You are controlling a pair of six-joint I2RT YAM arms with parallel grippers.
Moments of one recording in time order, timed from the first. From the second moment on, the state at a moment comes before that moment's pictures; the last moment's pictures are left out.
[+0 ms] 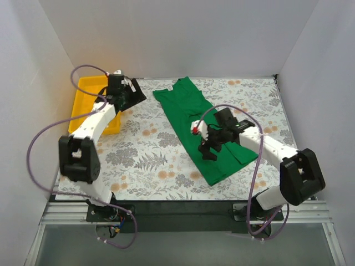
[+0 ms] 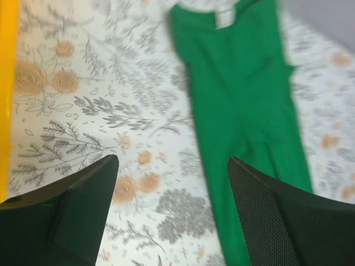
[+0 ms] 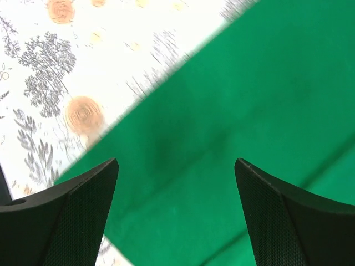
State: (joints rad) left arm -0.15 1.83 1.46 -0.40 0.06 -0.58; right arm 0.44 1.44 0.97 -0.62 -0.62 -0.74
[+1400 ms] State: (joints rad) left arm -0.12 0.62 0.67 -0.38 0.39 -0.75; right arm 1.01 1.83 1.17 -0.51 -0.18 -0.46
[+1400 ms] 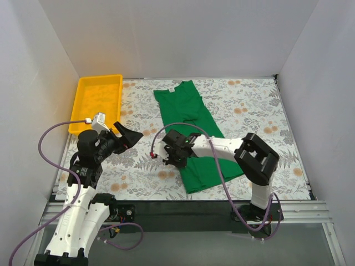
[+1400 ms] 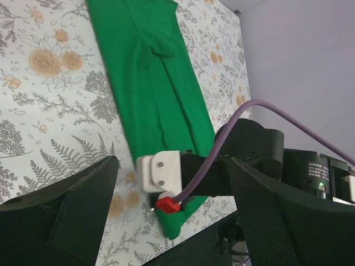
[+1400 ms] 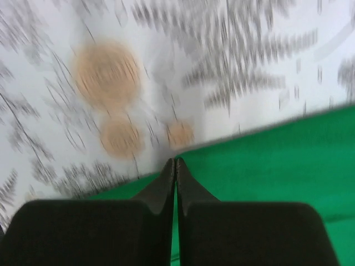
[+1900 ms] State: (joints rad) left arm -0.13 0.61 0.66 -0.39 0.59 -0.68; right arm 0.81 1.60 1.18 -0.69 -0.50 -0.71
